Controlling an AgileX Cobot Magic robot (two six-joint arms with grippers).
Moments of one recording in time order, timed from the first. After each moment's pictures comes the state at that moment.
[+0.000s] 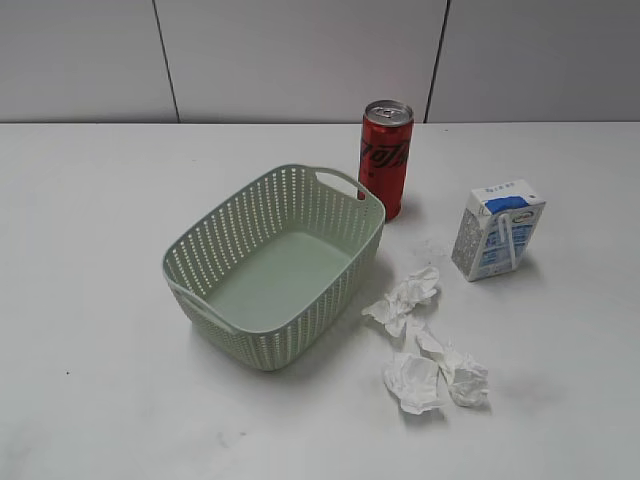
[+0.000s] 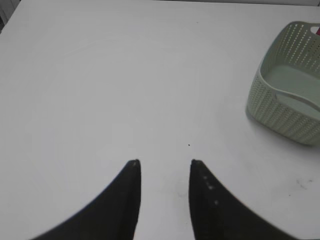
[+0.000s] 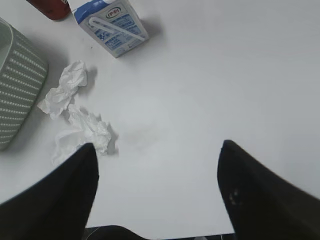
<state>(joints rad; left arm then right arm) -0.07 0.00 -0.48 -0.16 1.09 0.10 0.00 0.73 -0.69 0.17 0.94 0.09</state>
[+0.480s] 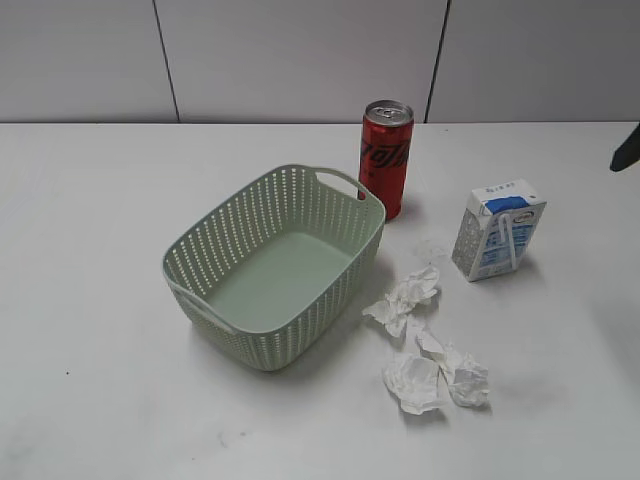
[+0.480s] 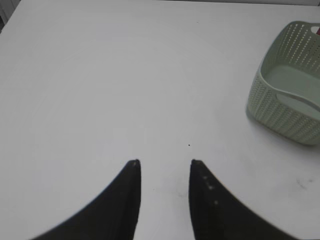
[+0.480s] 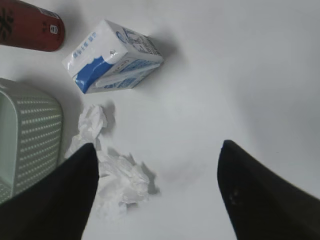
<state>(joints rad) -0.07 0.00 -0.48 -0.16 1.09 0.10 0.00 1.38 -1.07 0.26 0.95 0.26</state>
